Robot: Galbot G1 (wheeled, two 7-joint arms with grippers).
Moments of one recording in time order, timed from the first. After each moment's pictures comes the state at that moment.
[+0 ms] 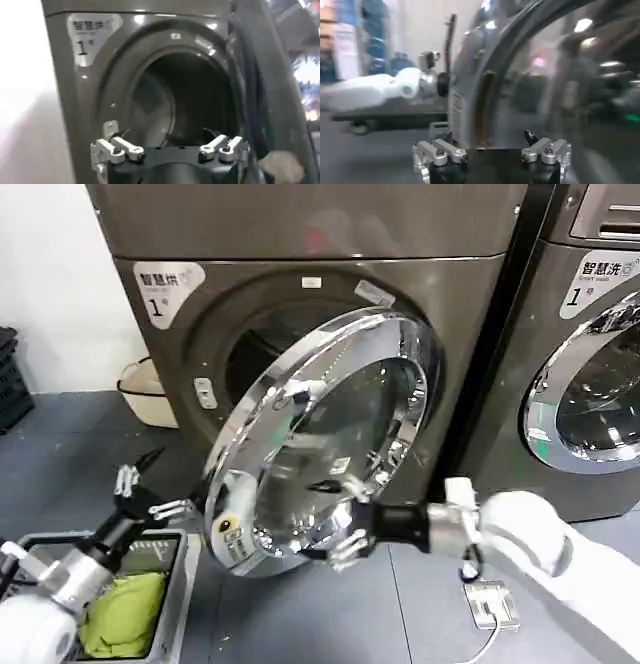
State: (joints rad) left arm 1.45 -0.93 -0.78 -2.17 -0.56 0.04 0.39; right arm -1.07 0.59 0.41 2.21 0.80 -0.29 -0.56
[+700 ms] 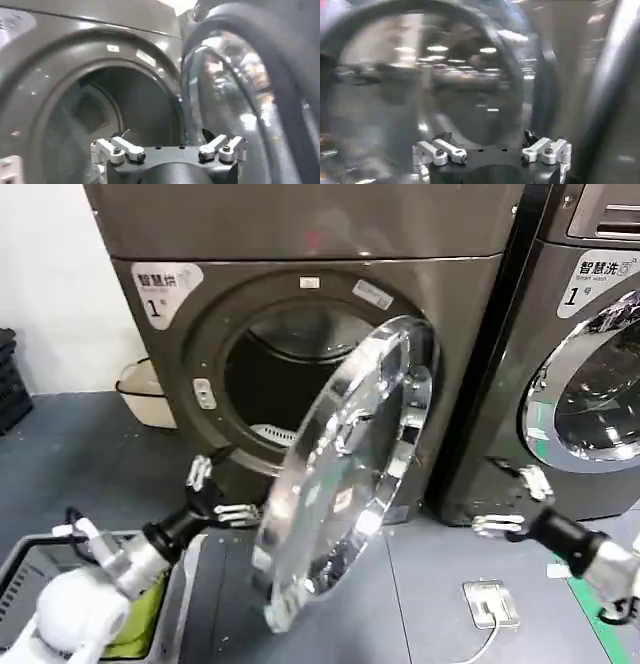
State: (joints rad) left arm 1.25 -0.89 -0.47 -2.16 -0.53 0.03 0.40; right arm -1.80 0.93 1.30 2.21 0.68 -0.13 -0.40
